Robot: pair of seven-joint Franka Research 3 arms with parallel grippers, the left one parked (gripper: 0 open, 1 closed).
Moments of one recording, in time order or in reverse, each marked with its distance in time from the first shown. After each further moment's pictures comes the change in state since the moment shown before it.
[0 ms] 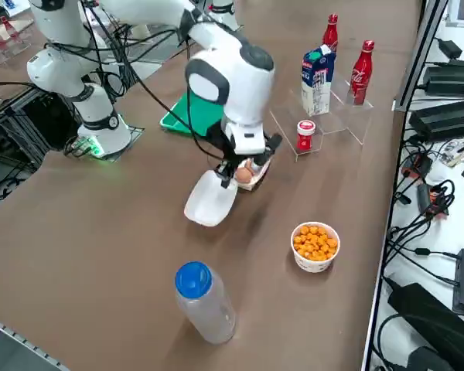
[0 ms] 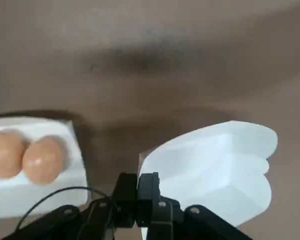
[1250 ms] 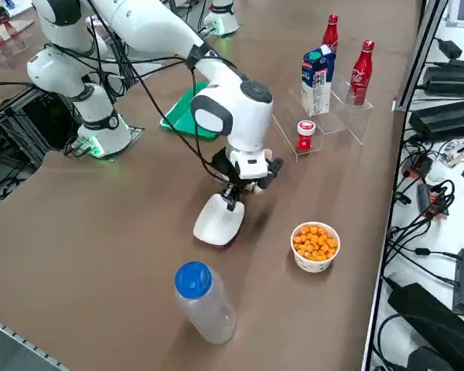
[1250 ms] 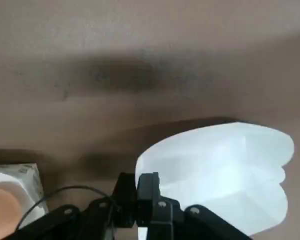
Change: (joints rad) arm 0.004 0.088 -0.016 -0.038 -0.066 0.187 0.004
